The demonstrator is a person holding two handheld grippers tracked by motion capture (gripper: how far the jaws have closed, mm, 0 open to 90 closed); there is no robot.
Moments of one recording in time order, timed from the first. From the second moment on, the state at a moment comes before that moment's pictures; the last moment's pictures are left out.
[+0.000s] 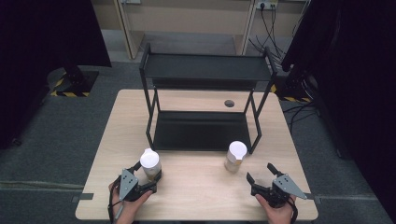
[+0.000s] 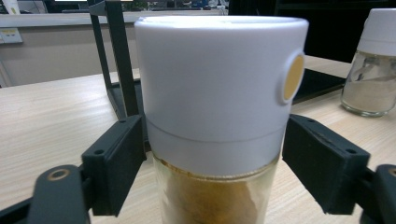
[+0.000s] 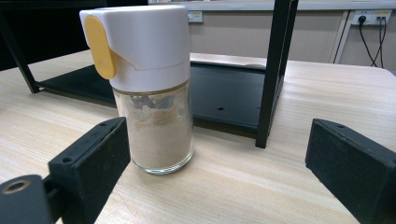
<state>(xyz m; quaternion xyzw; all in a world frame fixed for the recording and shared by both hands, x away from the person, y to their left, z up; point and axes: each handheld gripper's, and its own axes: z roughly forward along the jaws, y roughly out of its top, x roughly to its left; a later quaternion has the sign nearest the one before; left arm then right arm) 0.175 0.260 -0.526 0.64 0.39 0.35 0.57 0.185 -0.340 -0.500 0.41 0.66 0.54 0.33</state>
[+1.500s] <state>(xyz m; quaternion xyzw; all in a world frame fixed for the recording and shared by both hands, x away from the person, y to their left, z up) 0.181 0.255 -0.495 0.62 0.36 0.35 0.61 0.186 -0.341 -0.500 0.41 0.66 0.54 0.33</state>
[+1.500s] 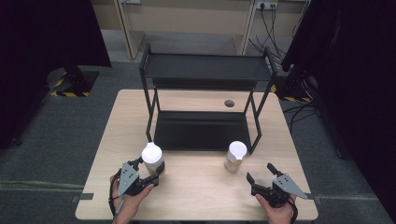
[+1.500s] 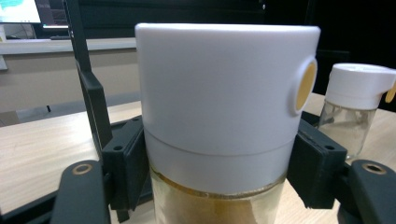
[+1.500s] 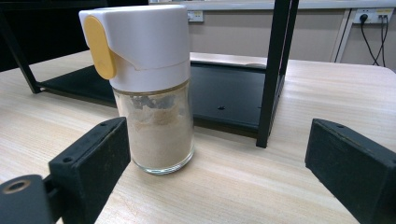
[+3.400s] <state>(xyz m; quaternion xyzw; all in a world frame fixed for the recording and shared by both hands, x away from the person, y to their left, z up) 0.214 0.232 -0.418 0.58 0.34 0.38 0.63 0.186 -0.341 -0.500 0.41 0.66 0.55 0.32</state>
